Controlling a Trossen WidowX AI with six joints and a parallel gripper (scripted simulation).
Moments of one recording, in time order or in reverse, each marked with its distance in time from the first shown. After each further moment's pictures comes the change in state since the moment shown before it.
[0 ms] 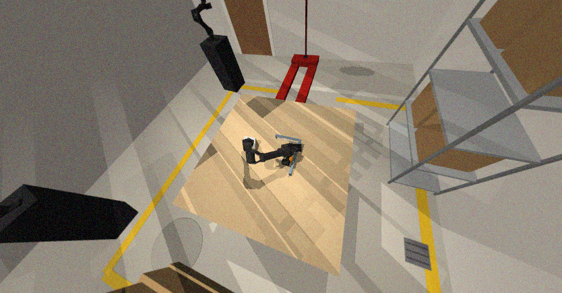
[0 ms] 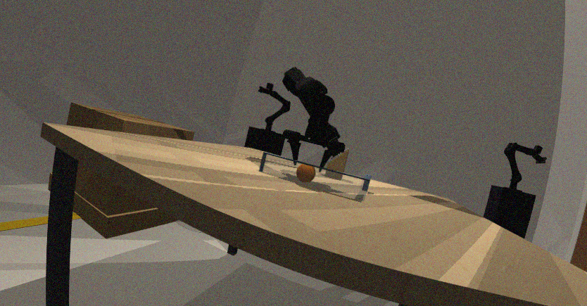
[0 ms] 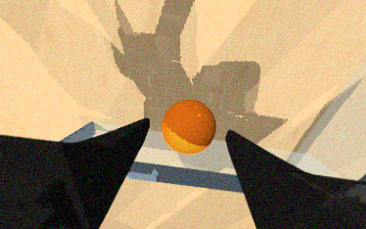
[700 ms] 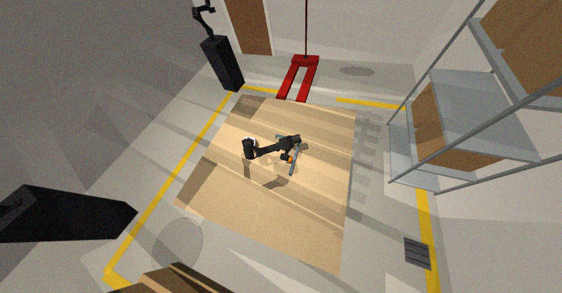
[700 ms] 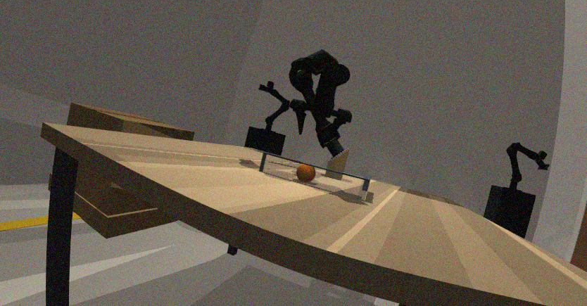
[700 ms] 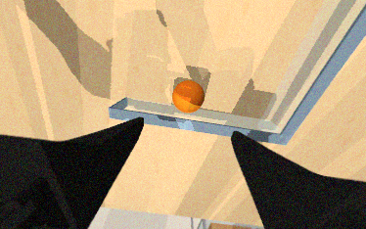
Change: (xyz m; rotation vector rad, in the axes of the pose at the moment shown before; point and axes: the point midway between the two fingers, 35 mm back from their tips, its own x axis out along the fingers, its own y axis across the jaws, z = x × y) arm -0.094 -0.001 0.000 -0.003 0.035 0.003
